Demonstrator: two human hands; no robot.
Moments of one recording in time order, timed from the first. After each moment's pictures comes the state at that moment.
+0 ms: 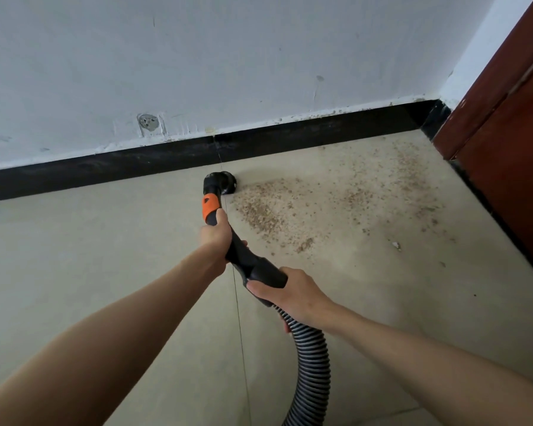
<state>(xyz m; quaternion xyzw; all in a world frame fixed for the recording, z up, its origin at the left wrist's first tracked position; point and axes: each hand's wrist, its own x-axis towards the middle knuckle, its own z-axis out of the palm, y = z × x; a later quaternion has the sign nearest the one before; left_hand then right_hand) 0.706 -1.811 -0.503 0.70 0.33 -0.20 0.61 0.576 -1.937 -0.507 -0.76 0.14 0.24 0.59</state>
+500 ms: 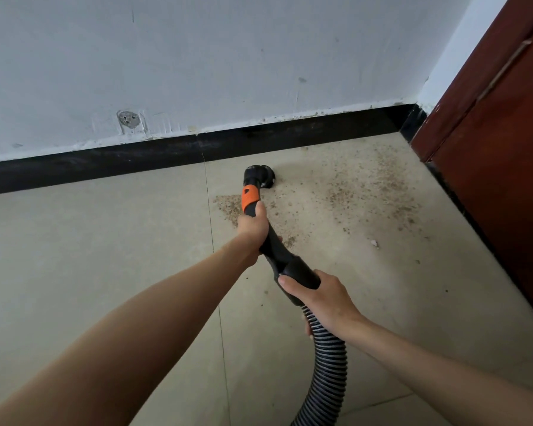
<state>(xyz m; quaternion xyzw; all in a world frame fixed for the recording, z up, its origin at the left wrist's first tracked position) 0.688 -1.894 -0.495 0.69 0.24 -0.30 0.61 0.538 -1.988 -0.498 -0.75 0.26 0.15 0.59</state>
